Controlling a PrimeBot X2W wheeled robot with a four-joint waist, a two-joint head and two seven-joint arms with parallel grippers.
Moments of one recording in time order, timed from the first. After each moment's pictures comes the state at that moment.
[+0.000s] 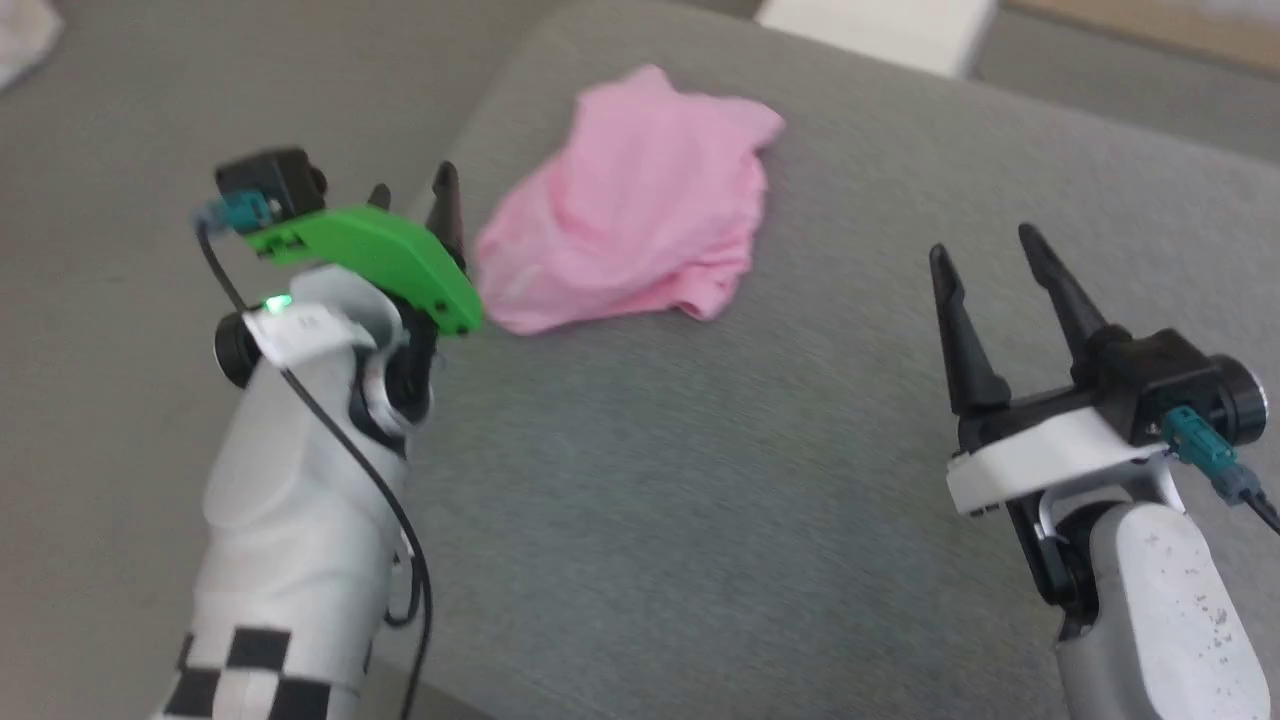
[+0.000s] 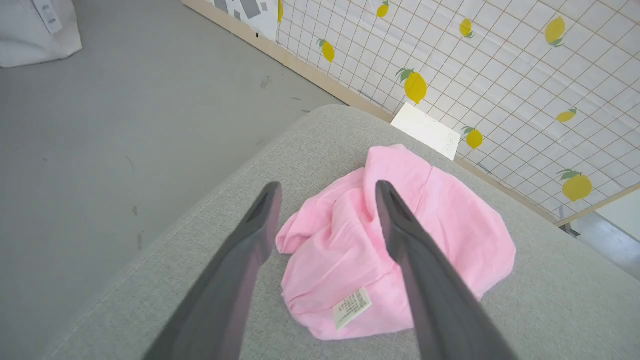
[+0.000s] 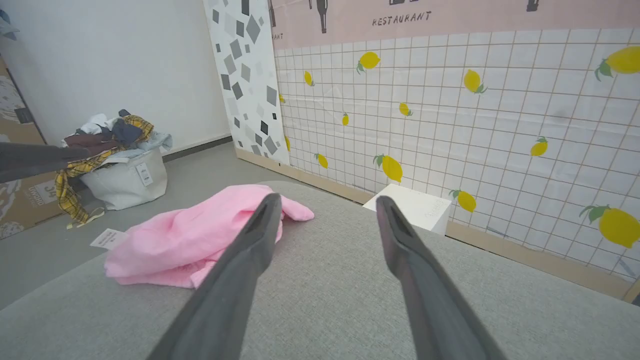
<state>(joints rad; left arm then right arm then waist) -0.71 0.09 -0.14 0.52 -0.55 0.11 0.13 -0.28 -0.05 0.04 0.04 0.03 0.13 -0.11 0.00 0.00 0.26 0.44</state>
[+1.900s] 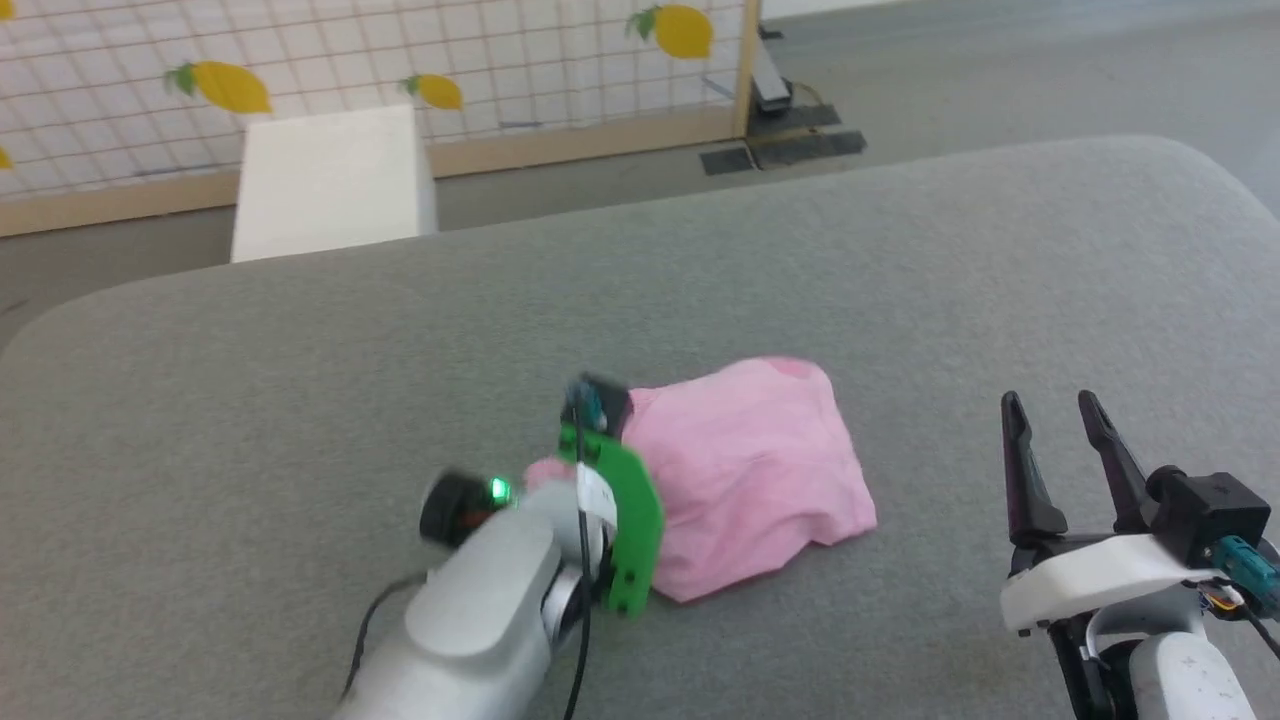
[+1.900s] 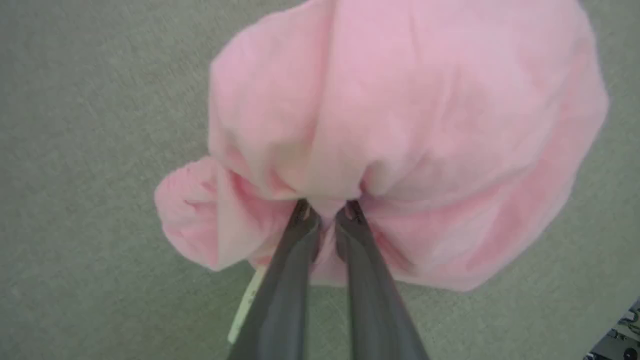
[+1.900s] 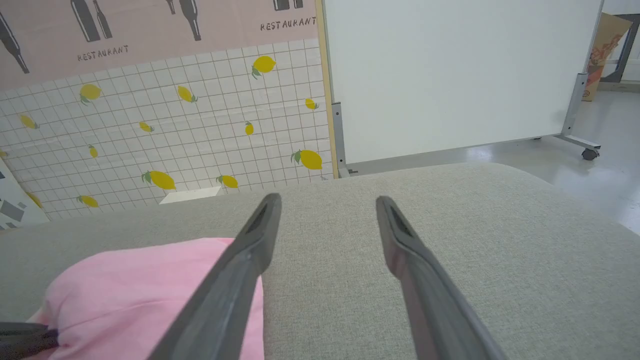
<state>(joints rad) -0.60 0.05 -0.66 0.71 -0.48 0.02 0.44 -0.09 -0.05 -0.08 0.15 0.15 0.13 -0.18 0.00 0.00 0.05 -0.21</state>
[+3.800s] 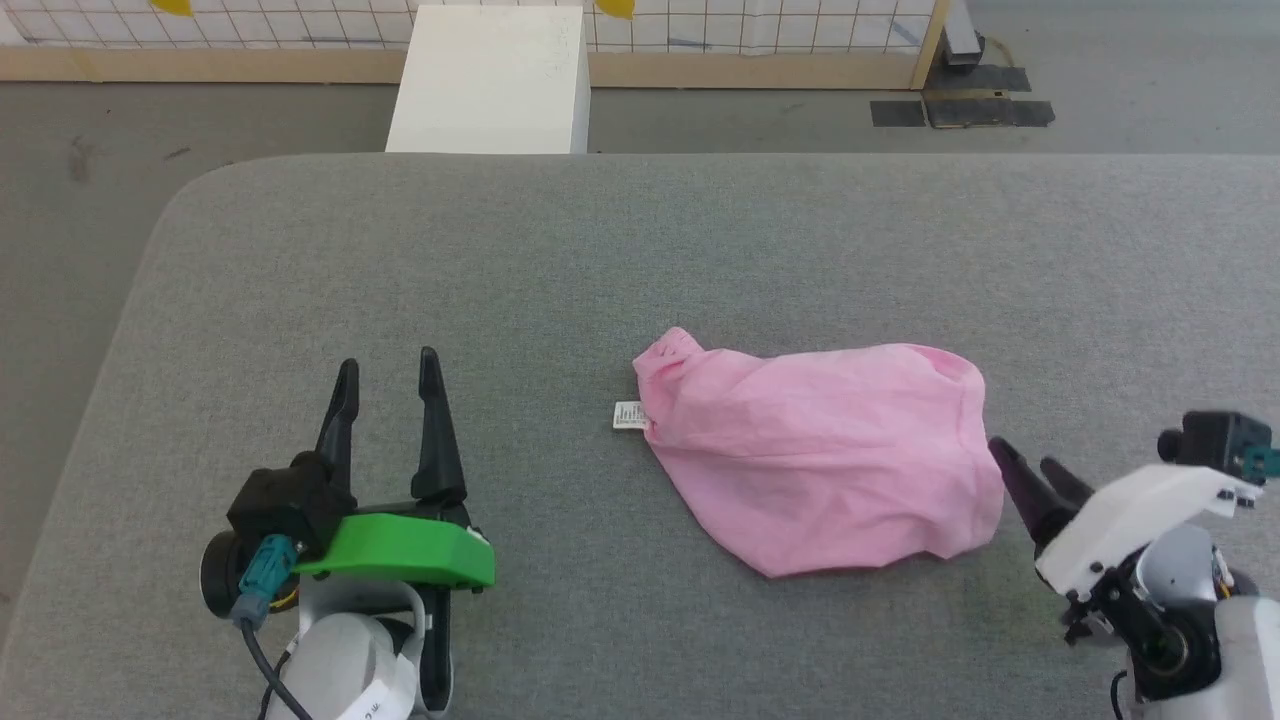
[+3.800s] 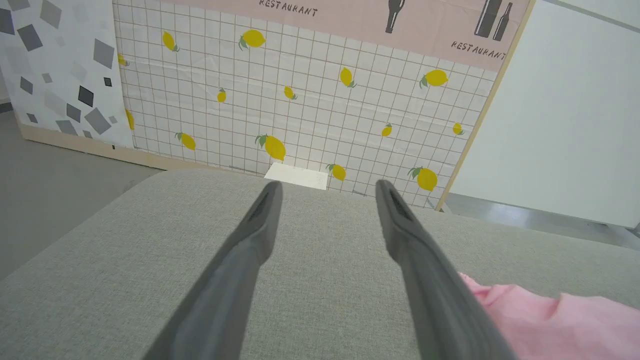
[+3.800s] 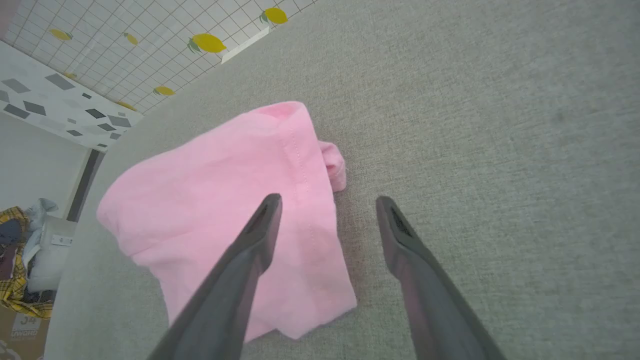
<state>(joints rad) -0.14 0.05 -0.12 0.06 -0.28 0.10 -0.26 -0.19 -0.05 -0.21 0.22 0.51 0.13 0.47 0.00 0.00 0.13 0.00</state>
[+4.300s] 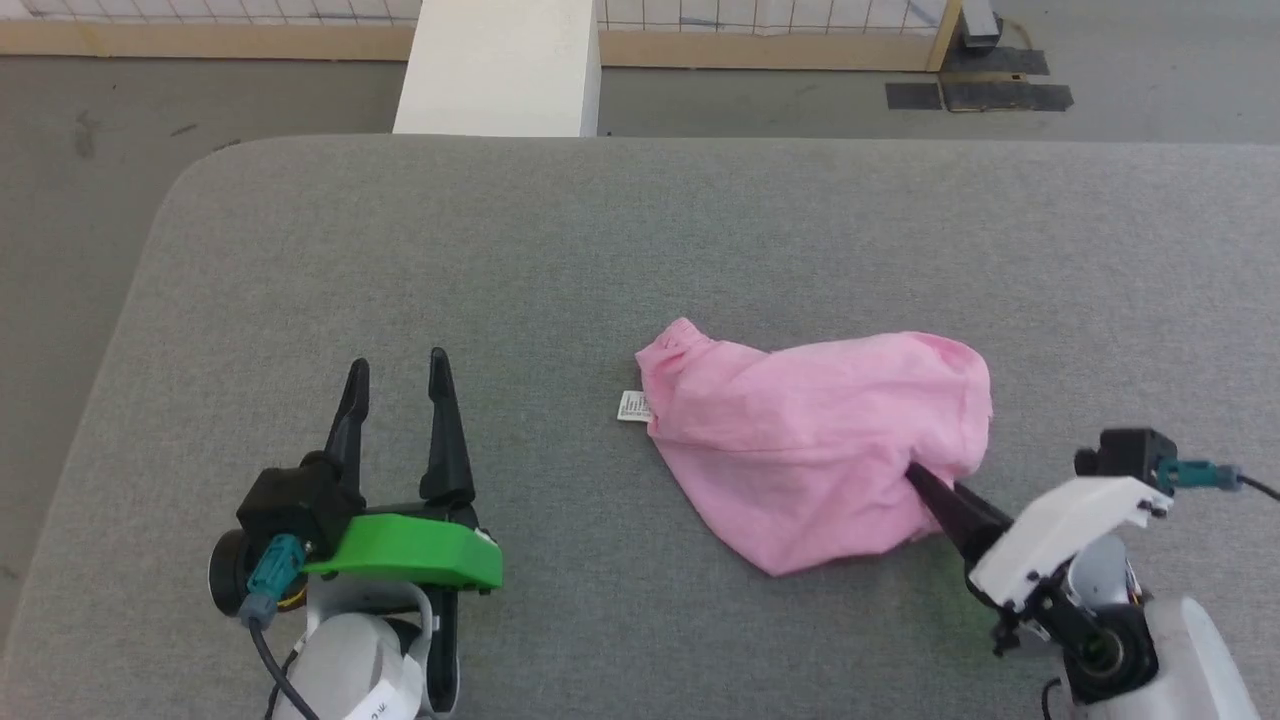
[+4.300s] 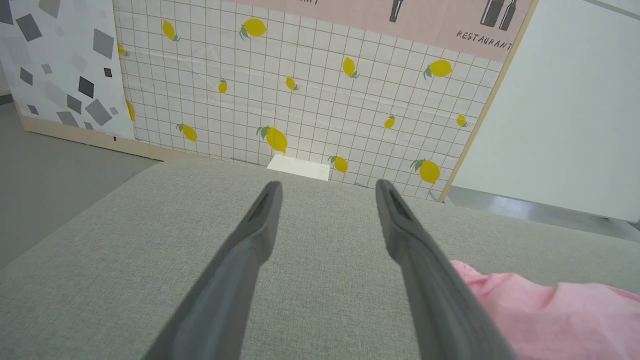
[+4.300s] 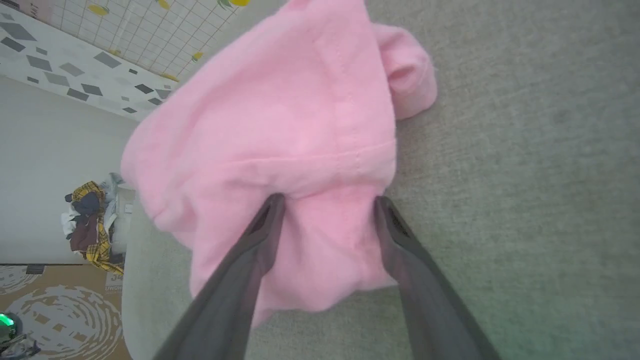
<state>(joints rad) -0.15 0.05 -0.14 0.06 -0.29 0.10 -0.26 -0.20 -0.05 -0.09 0.35 0.72 0.13 0.47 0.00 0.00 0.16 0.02</state>
